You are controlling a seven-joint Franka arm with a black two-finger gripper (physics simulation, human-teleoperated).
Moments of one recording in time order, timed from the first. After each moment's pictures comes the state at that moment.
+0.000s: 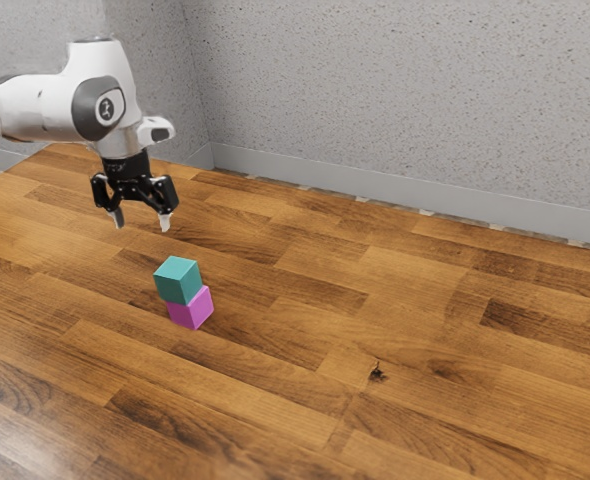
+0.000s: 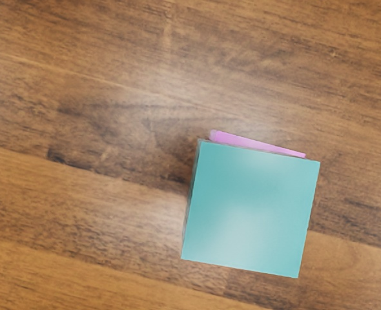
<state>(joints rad) 0.00 0.24 0.23 -1.70 -0.07 1.87 -0.01</state>
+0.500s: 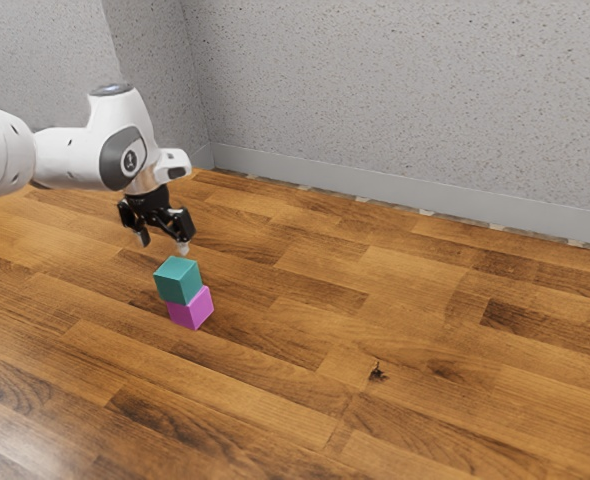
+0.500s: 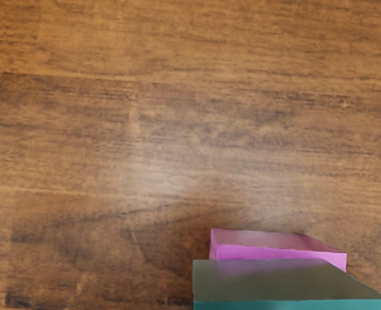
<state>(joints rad) 0.00 0.36 0.22 -1.77 -0.09 2.19 0.18</state>
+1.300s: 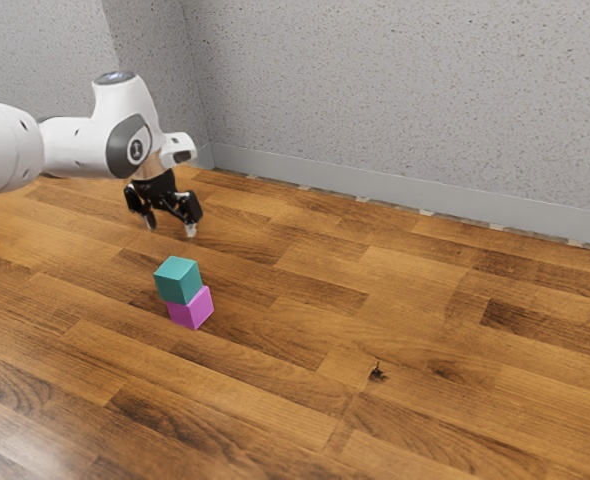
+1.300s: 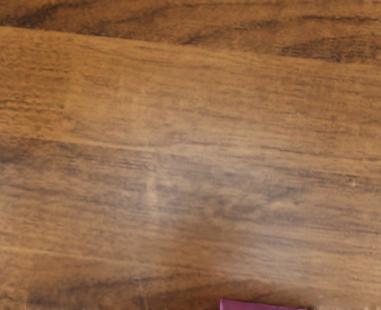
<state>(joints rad) 0.00 0.37 0.21 -1.70 -0.10 2.18 0.15</state>
